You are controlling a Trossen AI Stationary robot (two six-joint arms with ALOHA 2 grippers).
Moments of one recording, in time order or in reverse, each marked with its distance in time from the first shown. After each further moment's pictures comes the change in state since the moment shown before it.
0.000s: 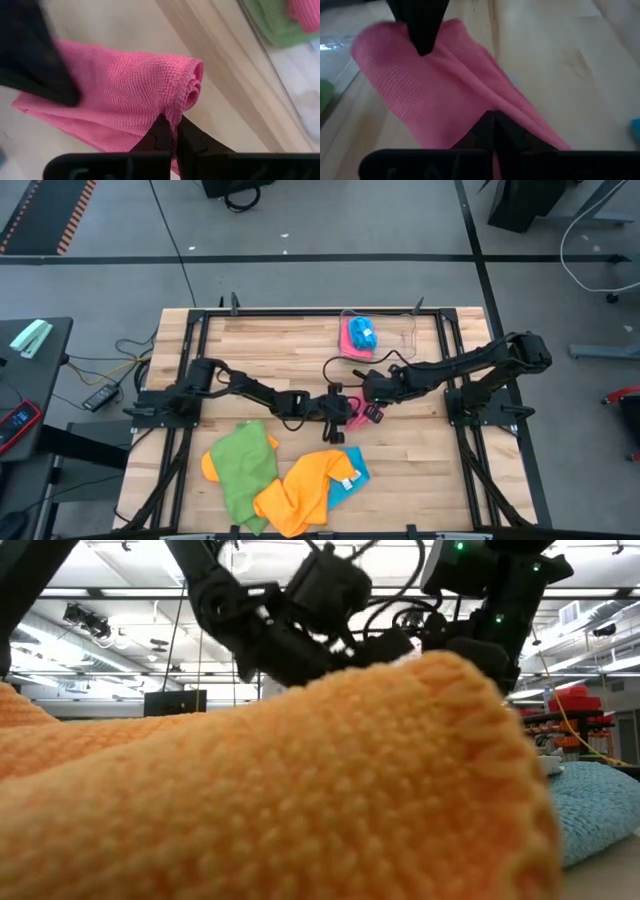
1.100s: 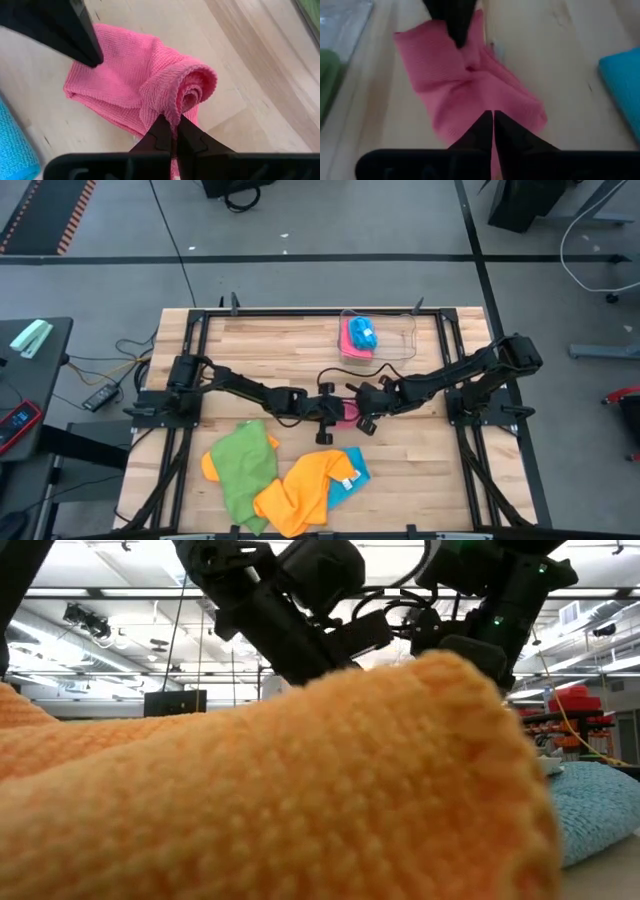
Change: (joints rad) left arm -0.016 -0.143 0.002 -0.380 0.003 0.025; right arm 0.088 0.092 0.000 0.155 0.005 0.022
